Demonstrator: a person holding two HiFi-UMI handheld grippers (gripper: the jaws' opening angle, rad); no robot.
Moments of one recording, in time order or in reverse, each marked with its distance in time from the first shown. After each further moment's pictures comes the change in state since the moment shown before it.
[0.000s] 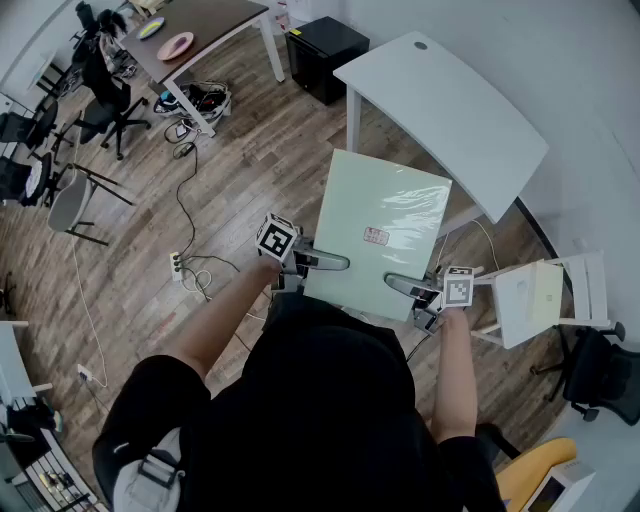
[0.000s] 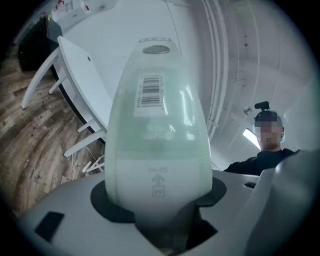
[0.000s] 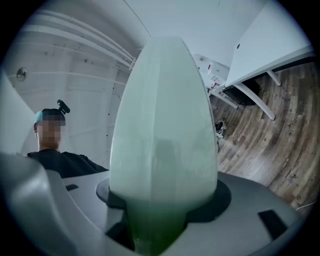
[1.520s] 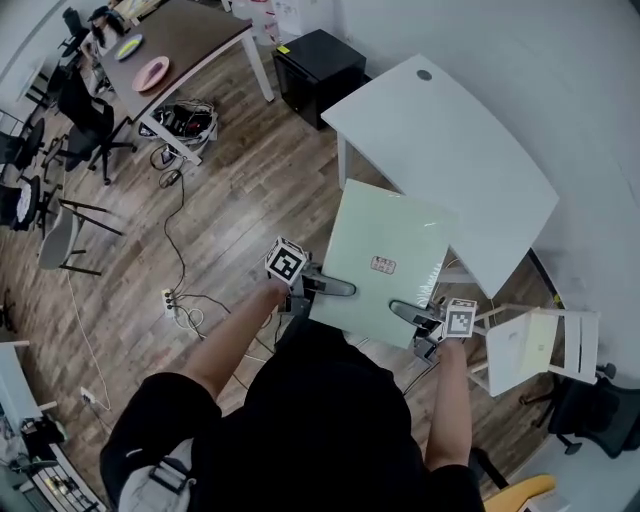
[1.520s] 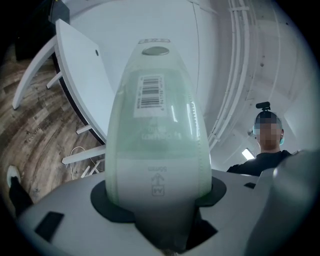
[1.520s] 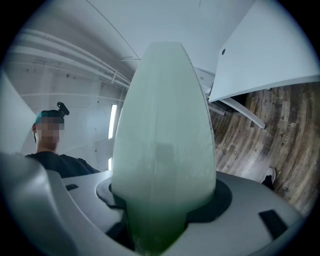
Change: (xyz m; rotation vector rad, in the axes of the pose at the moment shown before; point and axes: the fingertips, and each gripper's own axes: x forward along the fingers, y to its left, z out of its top) left arm 0.017 0.119 0.178 -0.132 0.038 -0.068; right arm -0.012 -0.117 0.177 0.129 -0.087 -0.096
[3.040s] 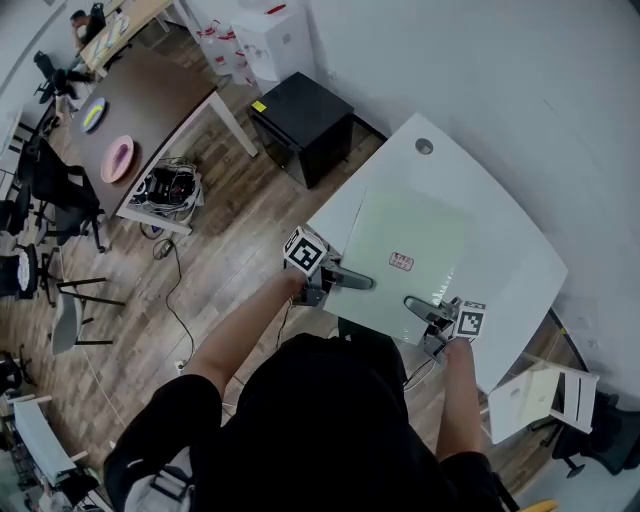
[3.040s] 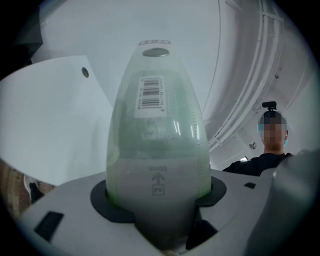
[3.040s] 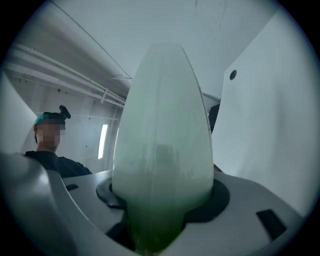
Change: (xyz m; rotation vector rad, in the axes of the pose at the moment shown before) left arm -0.046 0.117 0.390 0.051 0.167 0.014; right arm 0.084 -0.130 0.361 -0.020 -0.176 -0.035
